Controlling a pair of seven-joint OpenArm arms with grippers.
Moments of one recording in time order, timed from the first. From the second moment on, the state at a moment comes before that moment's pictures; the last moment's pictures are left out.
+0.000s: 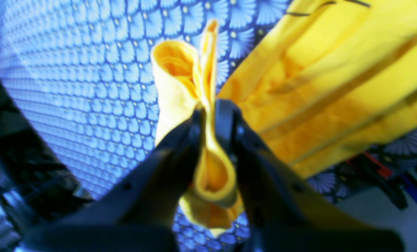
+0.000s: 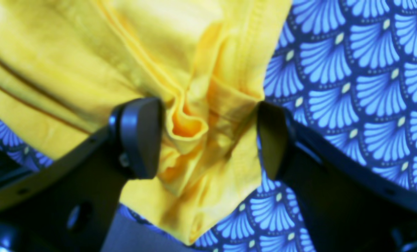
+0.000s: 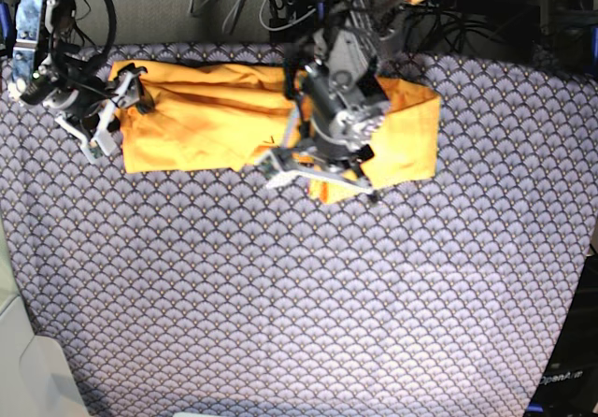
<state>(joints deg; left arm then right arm) 4.9 7.8 27.2 114.0 30.0 -40.5 75.9 -16.6 19.9 17.1 94.1 24.5 39.9 -53.0</state>
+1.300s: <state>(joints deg) 4.3 6.8 44.4 112.4 29.6 -40.5 79.4 -16.6 19.9 17.1 94.1 24.5 39.9 -52.9</state>
